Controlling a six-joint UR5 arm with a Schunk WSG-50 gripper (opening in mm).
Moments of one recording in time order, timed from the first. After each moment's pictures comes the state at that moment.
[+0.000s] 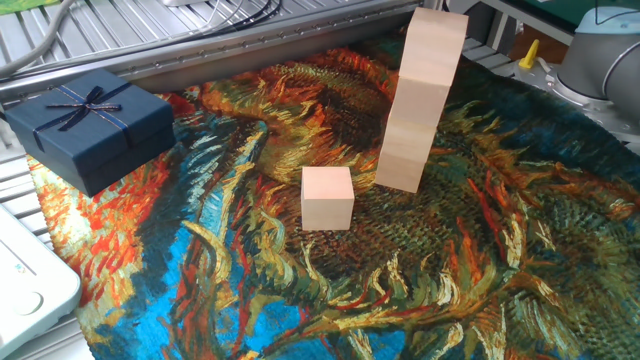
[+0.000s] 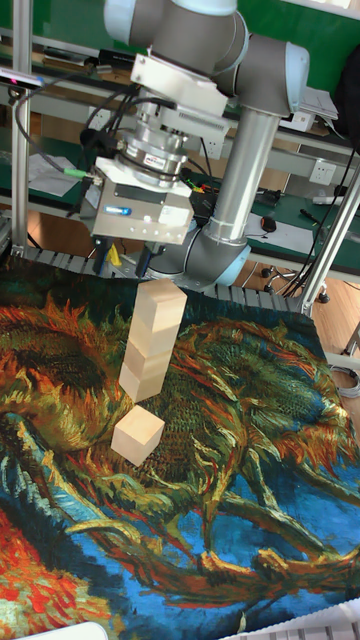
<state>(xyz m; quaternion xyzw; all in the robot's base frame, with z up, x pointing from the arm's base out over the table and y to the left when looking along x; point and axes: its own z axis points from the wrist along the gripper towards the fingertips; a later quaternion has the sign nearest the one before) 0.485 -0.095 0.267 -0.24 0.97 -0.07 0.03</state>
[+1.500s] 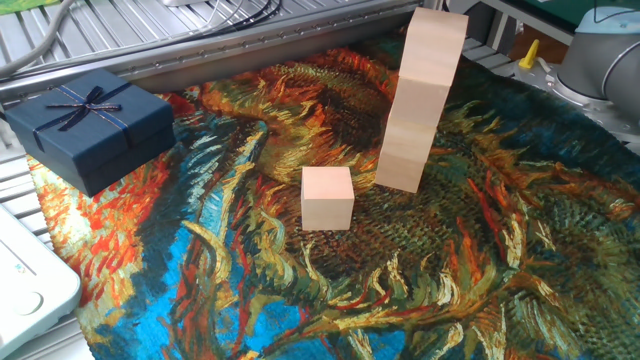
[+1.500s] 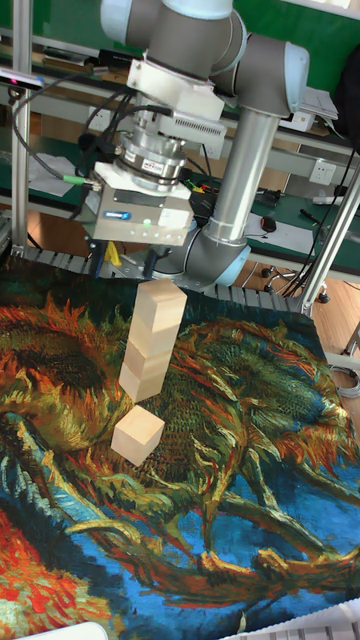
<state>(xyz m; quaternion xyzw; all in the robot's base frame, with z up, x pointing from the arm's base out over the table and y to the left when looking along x) 0.497 -0.103 0.259 -0.26 0.96 -0.08 0.03</state>
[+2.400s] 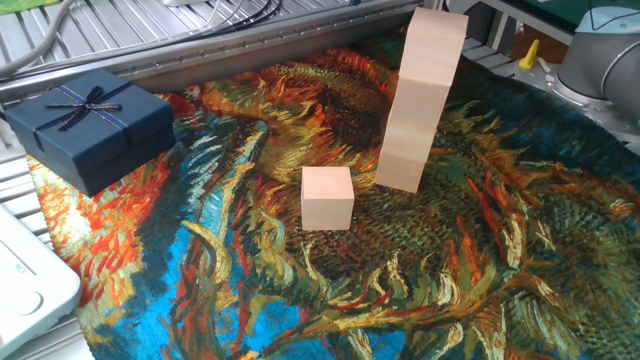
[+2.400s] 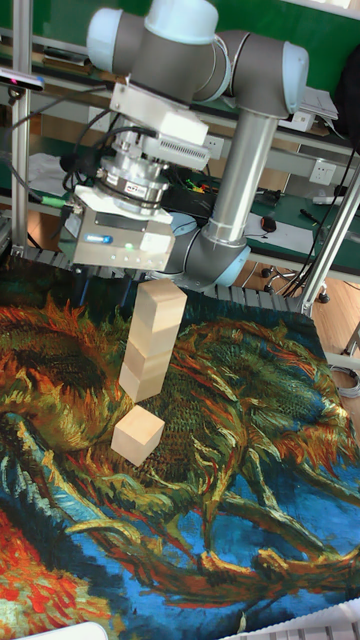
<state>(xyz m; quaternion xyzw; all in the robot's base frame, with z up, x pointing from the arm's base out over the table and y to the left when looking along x) 0.531 -0.118 0.235 -0.27 0.96 -0.09 0.06</state>
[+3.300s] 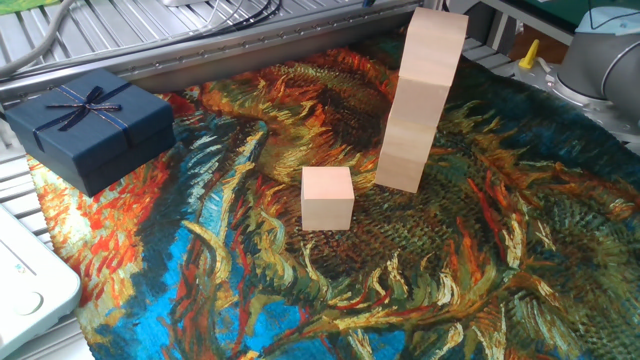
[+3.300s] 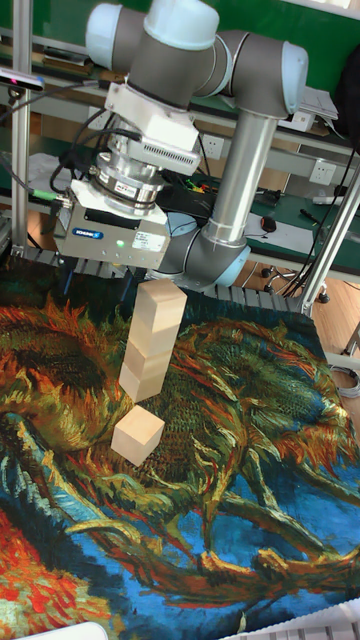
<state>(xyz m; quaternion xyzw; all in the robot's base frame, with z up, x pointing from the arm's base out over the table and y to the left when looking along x) 0.516 -0.131 0.232 -0.22 0.97 -0.09 0.02</state>
